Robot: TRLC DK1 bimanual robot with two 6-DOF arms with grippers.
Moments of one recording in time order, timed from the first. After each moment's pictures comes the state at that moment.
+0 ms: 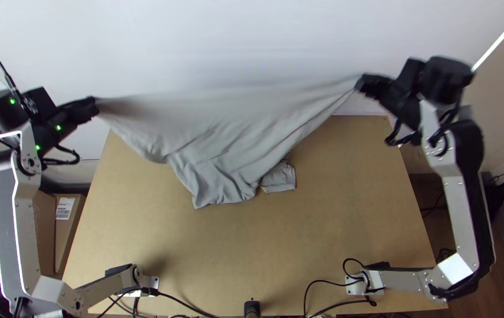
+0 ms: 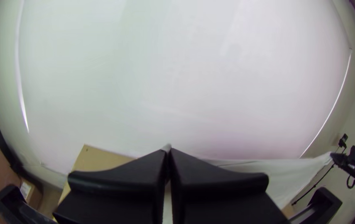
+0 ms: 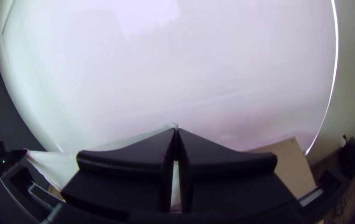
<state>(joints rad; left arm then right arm) 0.30 1.27 1.69 -0.69 0.32 -0.18 0.21 1.44 1.92 -0.69 -0.04 0.34</state>
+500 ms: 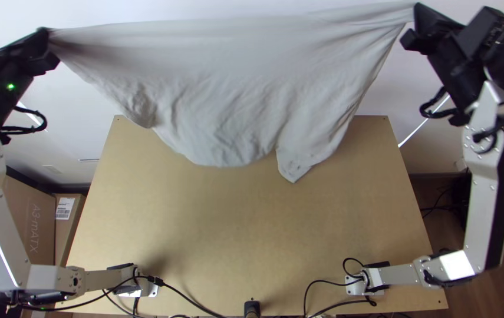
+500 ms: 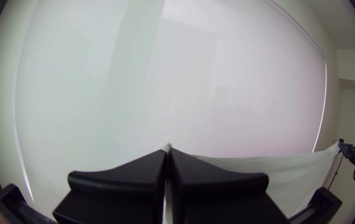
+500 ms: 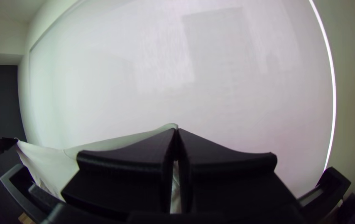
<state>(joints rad) 0.26 1.40 2.20 -0.66 0.26 -0.18 0.17 1.48 2.27 -0.55 -0.05 0.21</state>
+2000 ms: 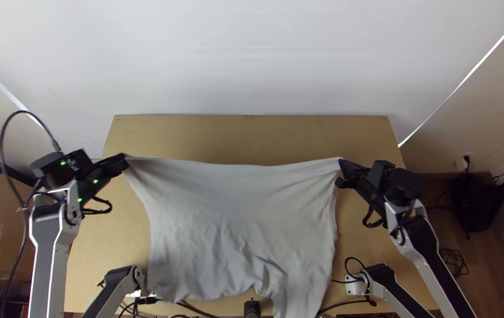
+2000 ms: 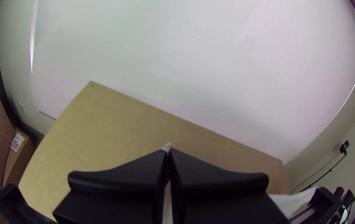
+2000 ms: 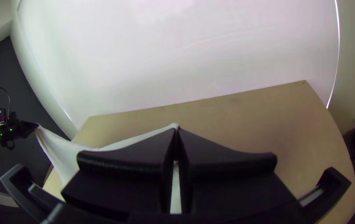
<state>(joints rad) 0.27 0.94 0.99 -0.51 0.30 -0.29 0.26 0.83 0.71 -0.17 -0.14 0.37</state>
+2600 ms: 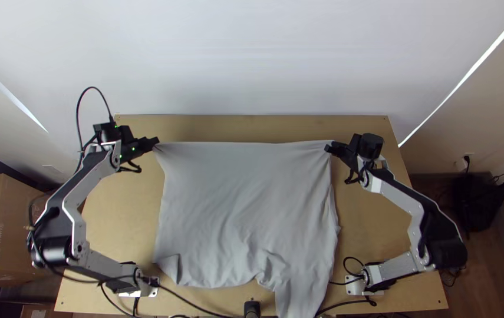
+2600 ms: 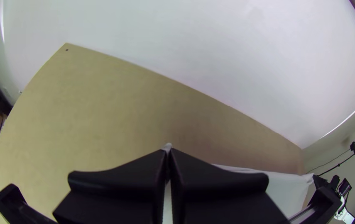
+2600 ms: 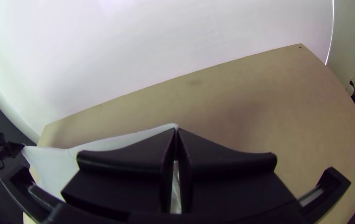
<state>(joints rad) 0.19 1.65 1.16 -0.18 0.28 -0.26 0.07 1.62 0.89 0.25 -0.15 0.37</state>
